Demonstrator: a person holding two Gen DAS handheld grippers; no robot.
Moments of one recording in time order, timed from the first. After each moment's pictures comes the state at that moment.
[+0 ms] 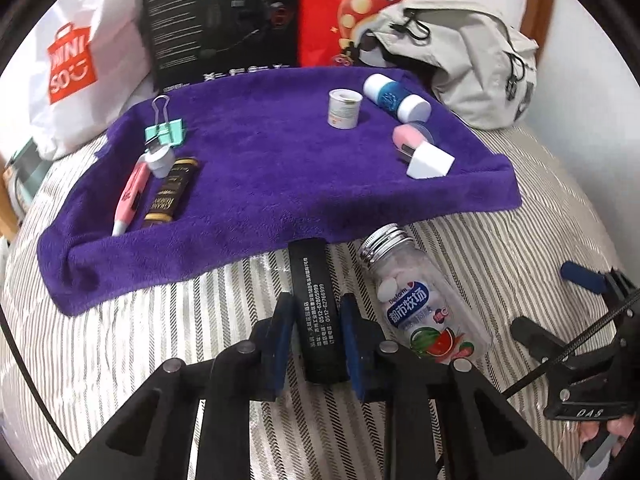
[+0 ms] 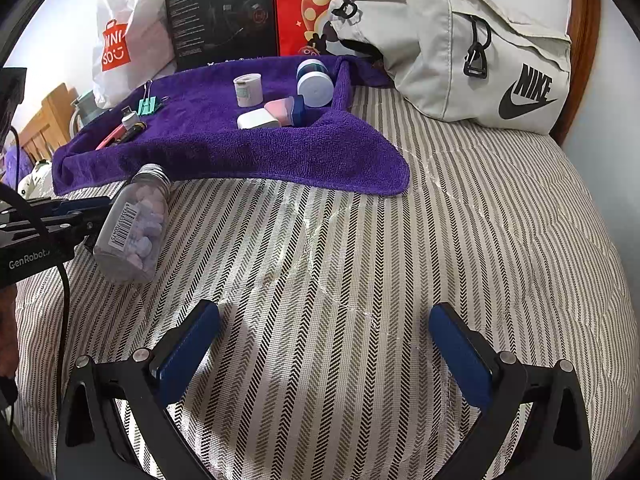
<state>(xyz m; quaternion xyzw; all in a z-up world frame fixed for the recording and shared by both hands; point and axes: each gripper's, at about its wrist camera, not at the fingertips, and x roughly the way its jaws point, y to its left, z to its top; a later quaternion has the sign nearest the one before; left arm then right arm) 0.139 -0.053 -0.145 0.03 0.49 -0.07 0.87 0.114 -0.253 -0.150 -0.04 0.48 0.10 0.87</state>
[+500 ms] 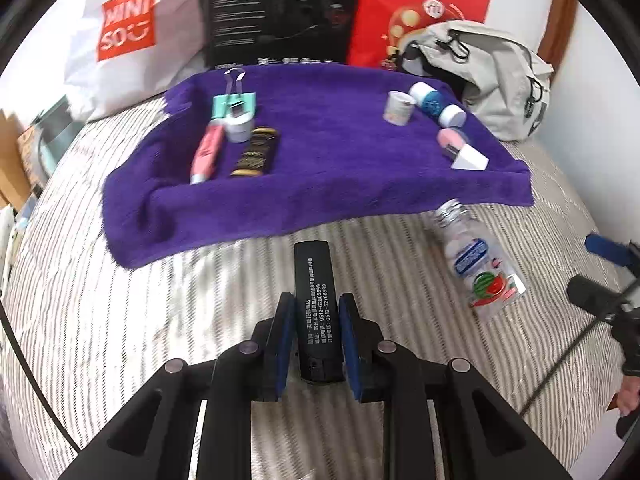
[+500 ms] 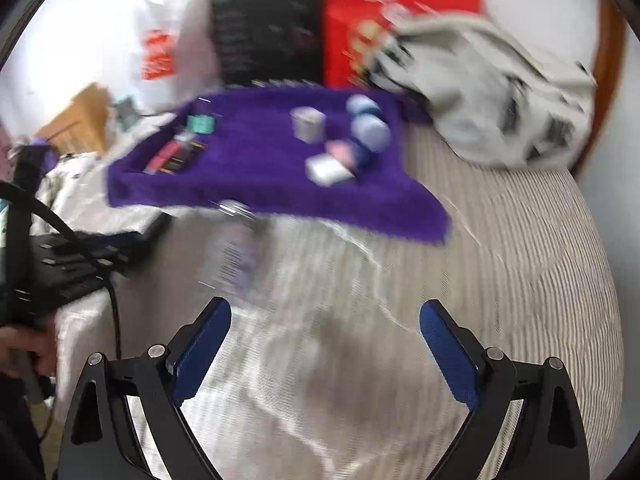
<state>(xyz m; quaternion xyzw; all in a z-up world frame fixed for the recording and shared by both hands) 0.111 0.015 -0.140 -0.02 0.49 -0.05 0.87 0.107 -0.211 -0.090 -0.05 0.48 0.16 0.86</state>
